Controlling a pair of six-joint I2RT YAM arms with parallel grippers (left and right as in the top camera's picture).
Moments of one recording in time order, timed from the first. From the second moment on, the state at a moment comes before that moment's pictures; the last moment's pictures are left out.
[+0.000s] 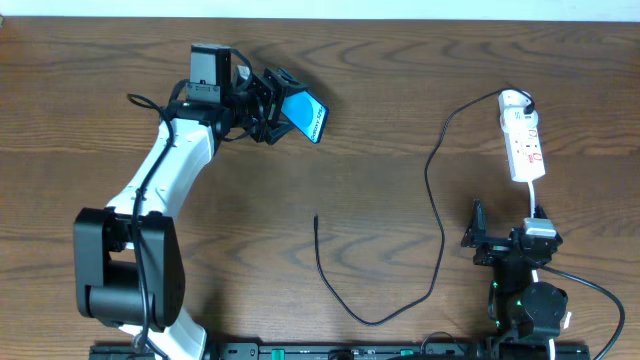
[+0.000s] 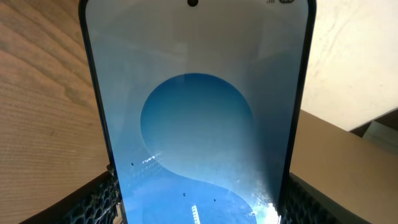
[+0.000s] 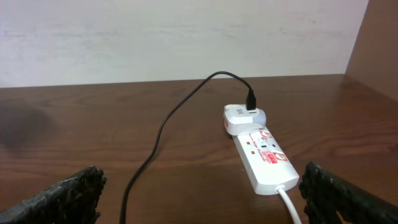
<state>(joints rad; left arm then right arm) -0.13 1.80 1.30 -0.31 0.75 -1.25 -0.06 0.01 0.01 -0.07 0.03 0.03</state>
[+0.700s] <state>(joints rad) -0.13 1.68 1.30 -0.32 0.66 -1.25 -0.06 0.08 0.03 -0.10 -0.20 0.14</state>
